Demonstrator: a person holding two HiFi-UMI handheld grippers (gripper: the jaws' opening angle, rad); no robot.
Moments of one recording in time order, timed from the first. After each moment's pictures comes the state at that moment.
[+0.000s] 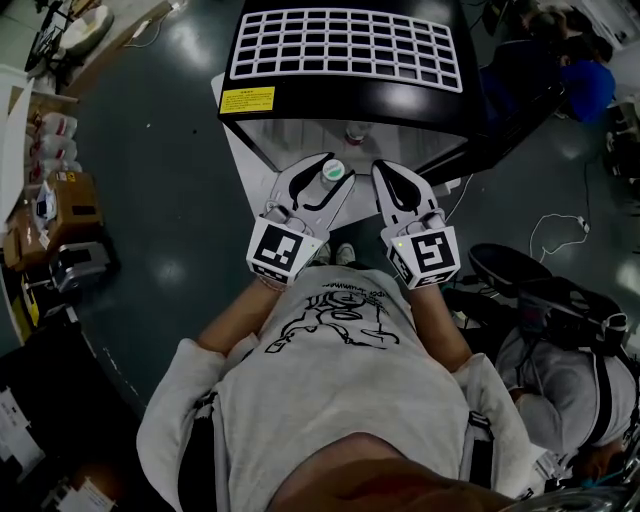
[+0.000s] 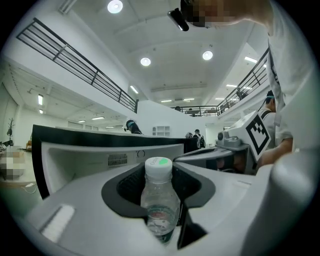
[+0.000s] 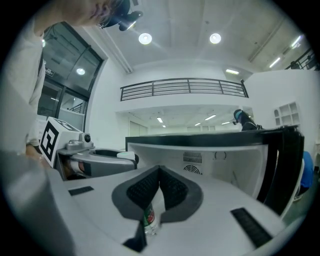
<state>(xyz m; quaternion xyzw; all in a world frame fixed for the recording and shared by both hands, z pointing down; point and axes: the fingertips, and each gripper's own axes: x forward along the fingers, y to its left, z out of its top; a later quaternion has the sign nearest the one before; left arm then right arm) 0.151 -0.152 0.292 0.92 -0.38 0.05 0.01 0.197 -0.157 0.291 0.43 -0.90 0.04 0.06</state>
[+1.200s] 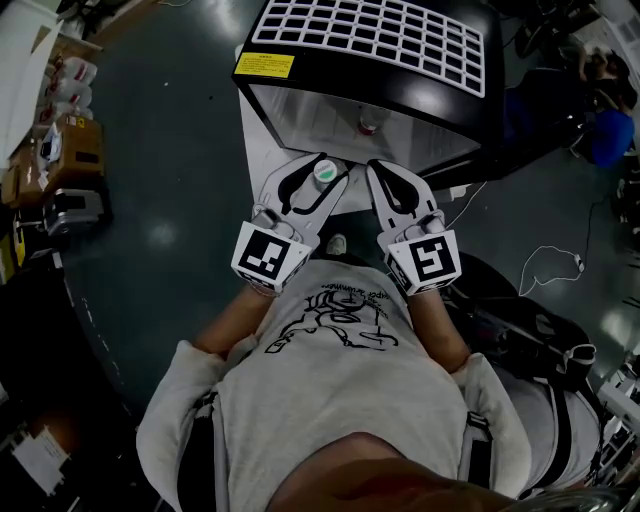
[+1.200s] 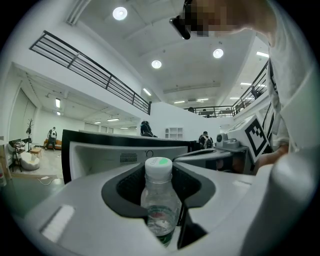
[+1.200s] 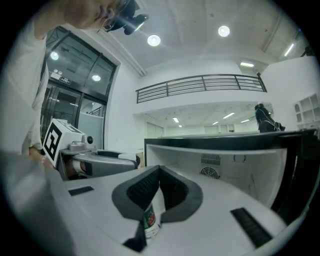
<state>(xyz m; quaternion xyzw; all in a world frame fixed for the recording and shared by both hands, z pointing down) 0.132 -0.119 0.282 0.88 -0.46 0.03 0.03 0.176 -0.131 0.282 0.33 -0.94 0.03 0.06</state>
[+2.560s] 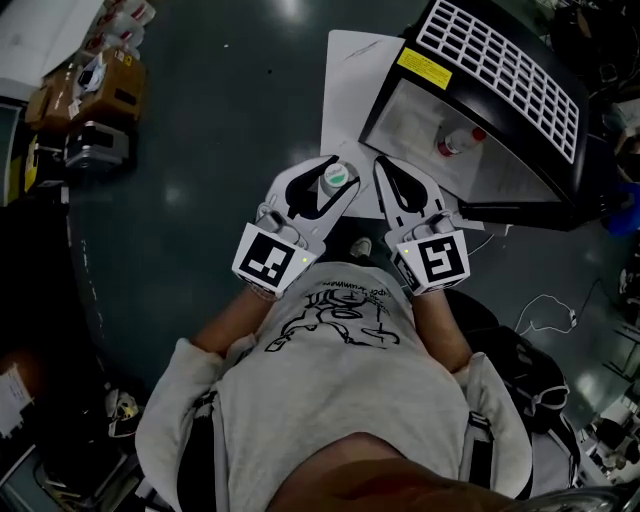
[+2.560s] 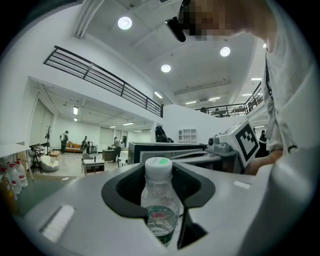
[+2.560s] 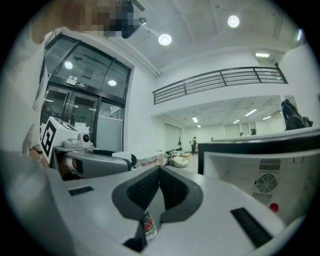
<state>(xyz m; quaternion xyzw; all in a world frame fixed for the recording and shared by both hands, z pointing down) -0.038 -0.043 0.263 0.84 -0.54 0.02 0.05 -0.011 -0.077 0.264 0.23 -0.97 0.01 0.06</state>
